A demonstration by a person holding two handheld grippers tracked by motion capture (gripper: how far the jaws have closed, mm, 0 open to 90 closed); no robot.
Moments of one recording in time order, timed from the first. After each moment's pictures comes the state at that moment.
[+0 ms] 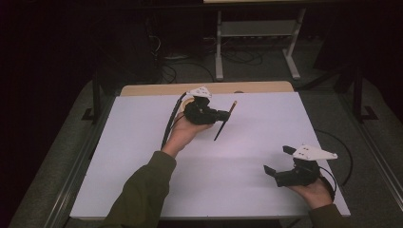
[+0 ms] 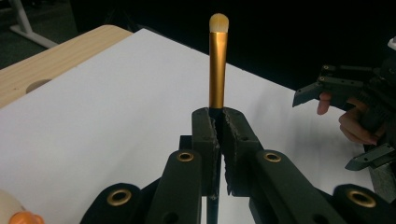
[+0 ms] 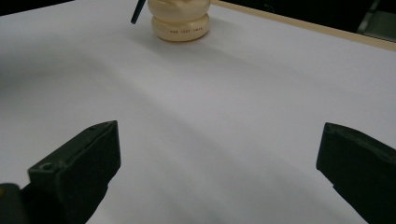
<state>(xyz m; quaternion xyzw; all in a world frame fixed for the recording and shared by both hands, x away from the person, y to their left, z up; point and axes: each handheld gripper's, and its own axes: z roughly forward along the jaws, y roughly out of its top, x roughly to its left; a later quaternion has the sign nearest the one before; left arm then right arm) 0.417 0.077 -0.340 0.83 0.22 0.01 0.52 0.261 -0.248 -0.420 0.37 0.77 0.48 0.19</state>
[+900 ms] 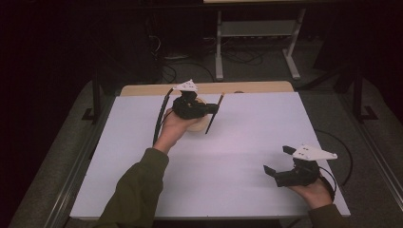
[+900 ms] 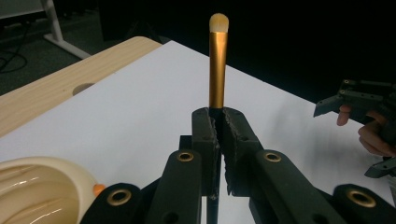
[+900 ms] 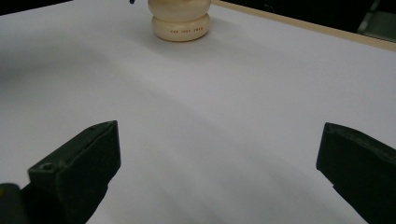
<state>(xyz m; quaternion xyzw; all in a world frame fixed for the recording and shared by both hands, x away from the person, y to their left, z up) 0.427 0.108 -0.332 0.81 0.25 0.03 0.53 0.261 -0.248 -0.420 0.37 0.77 0.48 0.20</state>
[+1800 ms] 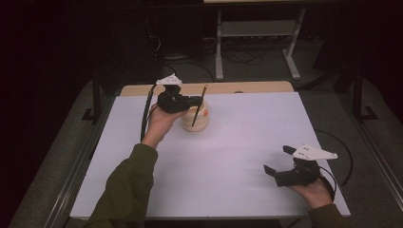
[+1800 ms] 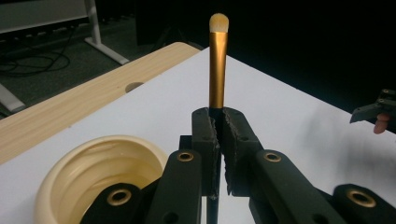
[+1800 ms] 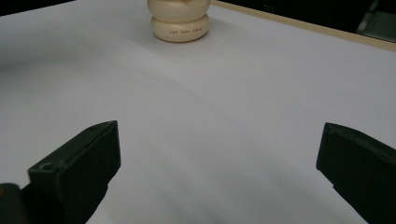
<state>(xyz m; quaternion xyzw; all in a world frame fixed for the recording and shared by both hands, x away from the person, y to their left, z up) 0.439 0.149 -0.324 0.80 0.29 0.08 0.52 0.262 -0.248 -0.419 0.37 0.77 0.48 0.20</state>
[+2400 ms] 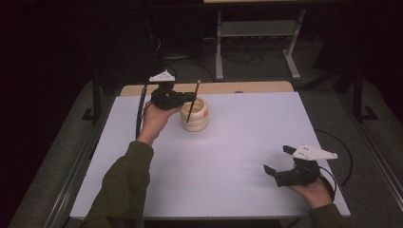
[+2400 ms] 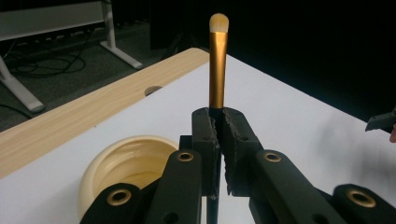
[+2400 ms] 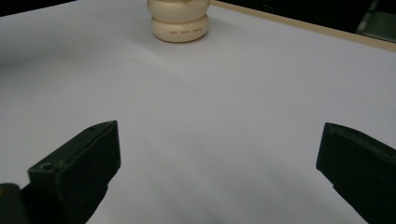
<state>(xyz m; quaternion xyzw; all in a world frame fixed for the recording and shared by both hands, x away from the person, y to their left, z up) 0.446 0.165 -0.317 0.79 0.30 0.09 0.53 0.262 -0.248 -0.419 0.37 0.77 0.48 0.20</state>
